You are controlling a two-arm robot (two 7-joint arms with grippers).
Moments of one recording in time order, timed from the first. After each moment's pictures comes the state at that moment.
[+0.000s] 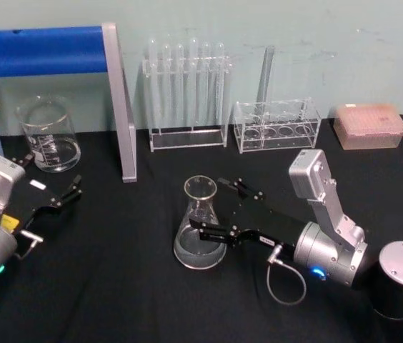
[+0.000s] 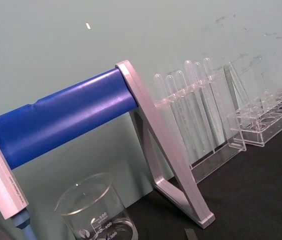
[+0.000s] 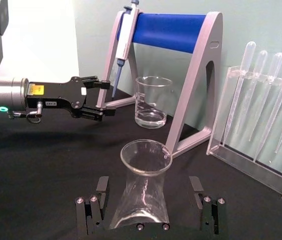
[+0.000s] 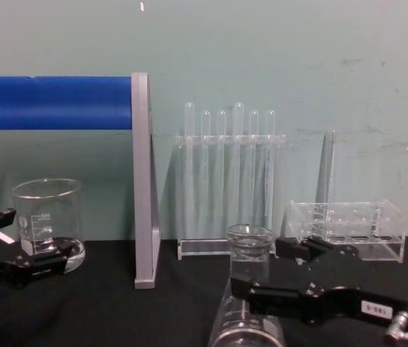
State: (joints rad) left arm -0.20 0.60 0.45 -1.41 -0.25 -0.12 0.03; right arm 0.24 0.42 -0.48 -1.44 0.36 -0.07 0.53
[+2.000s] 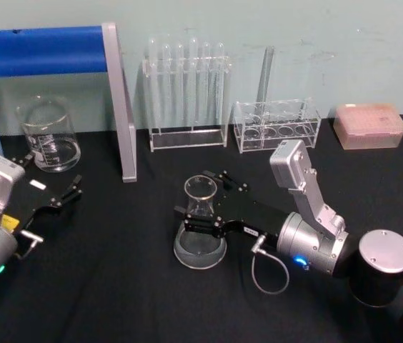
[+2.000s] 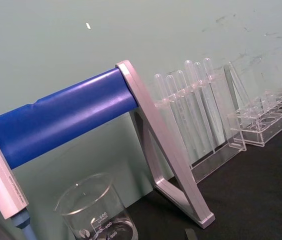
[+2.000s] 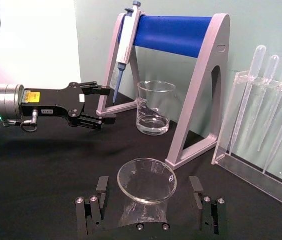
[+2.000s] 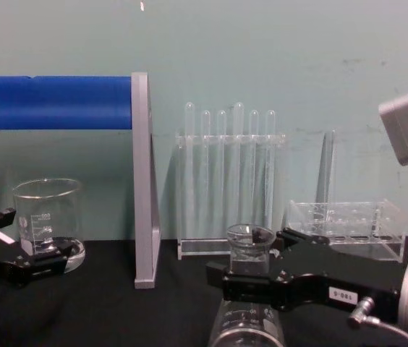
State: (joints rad) left arm -0.20 0.60 0.45 -1.41 -0.25 -0.12 0.03; right arm 0.30 0.36 -0.51 -1.36 0.34 -0.07 0.54
